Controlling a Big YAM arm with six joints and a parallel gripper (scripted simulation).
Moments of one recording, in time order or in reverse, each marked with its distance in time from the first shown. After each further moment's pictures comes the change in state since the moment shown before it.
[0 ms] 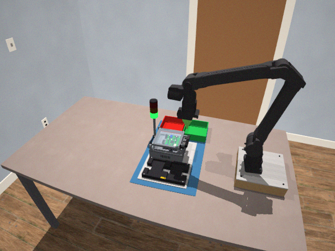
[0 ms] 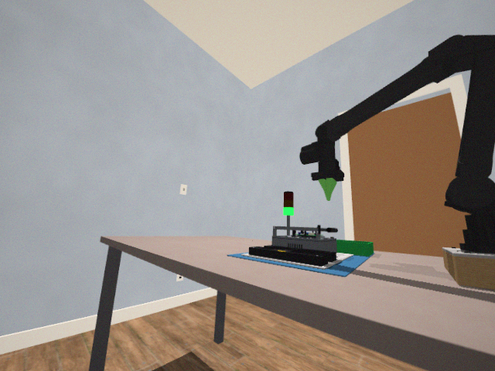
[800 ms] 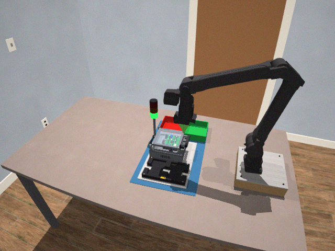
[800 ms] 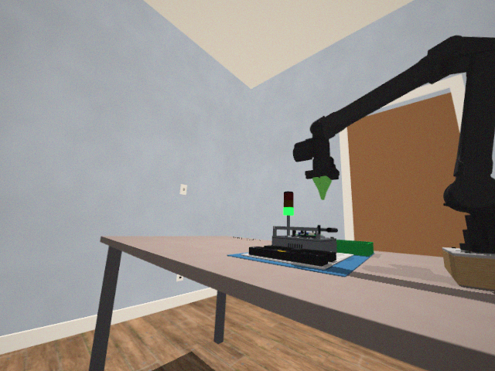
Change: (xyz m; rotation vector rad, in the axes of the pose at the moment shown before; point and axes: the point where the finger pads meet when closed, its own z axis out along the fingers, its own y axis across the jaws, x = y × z) arm 0.040 0.008 0.002 0.001 0.002 0.010
